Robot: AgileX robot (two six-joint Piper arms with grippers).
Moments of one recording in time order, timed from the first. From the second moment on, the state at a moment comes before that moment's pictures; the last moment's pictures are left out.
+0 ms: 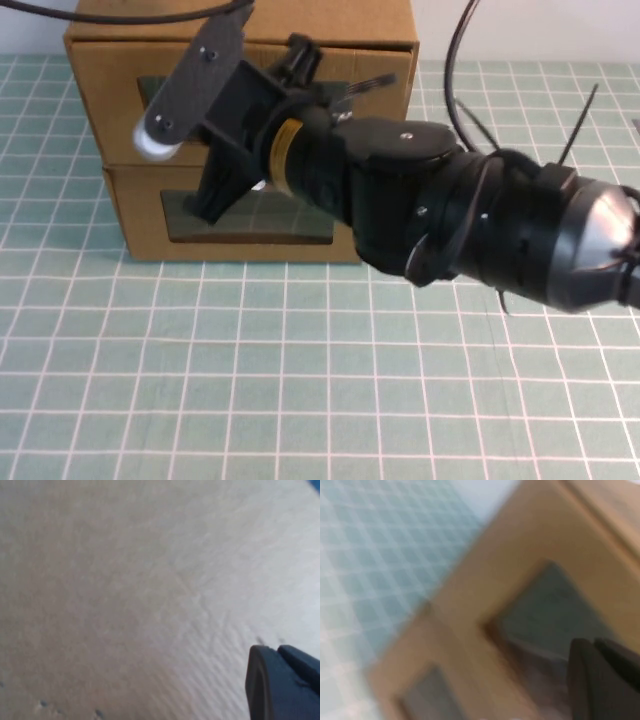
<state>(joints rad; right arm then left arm) 0.90 1.78 -1.49 -1.42 0.20 0.83 -0.14 1.90 -2.15 -0.65 1.24 0.45</state>
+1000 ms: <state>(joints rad) 0.53 1.48 -1.63 -0.03 0.76 -0.07 -0.14 1.38 -1.99 -0.49 1.27 0.42</state>
